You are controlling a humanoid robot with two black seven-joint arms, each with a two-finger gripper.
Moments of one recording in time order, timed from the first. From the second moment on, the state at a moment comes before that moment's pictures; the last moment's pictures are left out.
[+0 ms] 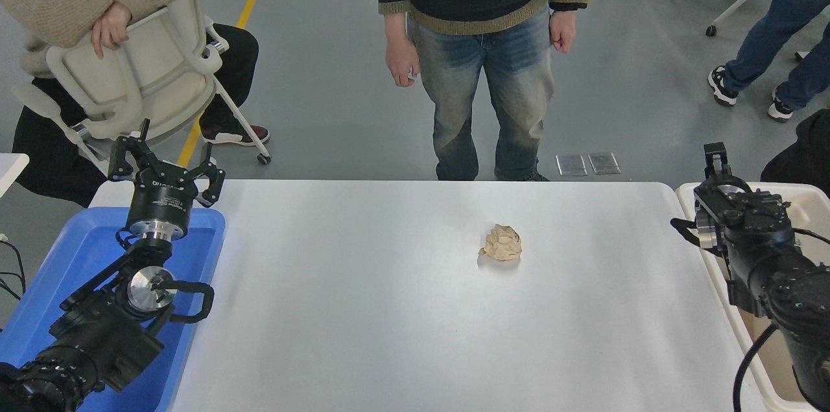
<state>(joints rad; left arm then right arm) -0.62 0.21 -0.90 -0.40 -0.07 -0.54 -0.56 0.91 -0.15 -0.25 -0.01 0.14 -0.25 -0.15</state>
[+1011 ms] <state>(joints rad) -0.62 0.21 -0.90 -0.40 -0.07 -0.54 -0.56 0.91 -0.16 -0.25 0.00 0.14 -0.25 -0.15</state>
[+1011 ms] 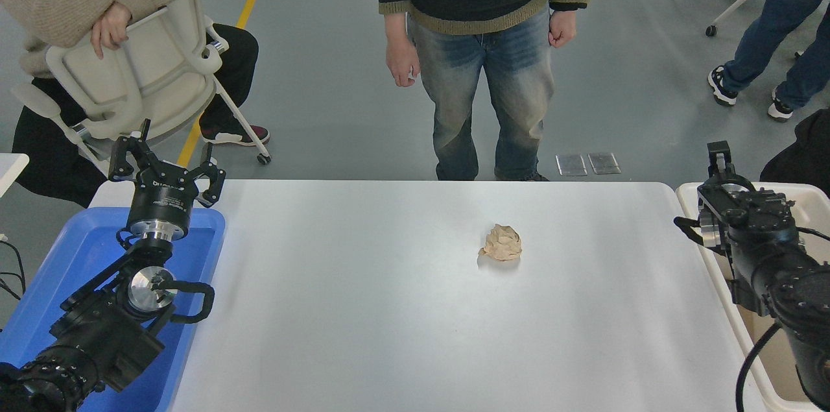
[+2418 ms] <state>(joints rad) -0.62 0.21 -0.90 -0.40 -0.07 -0.54 -0.56 1.53 -0.38 -1.08 0.80 0.15 0.06 -0.16</state>
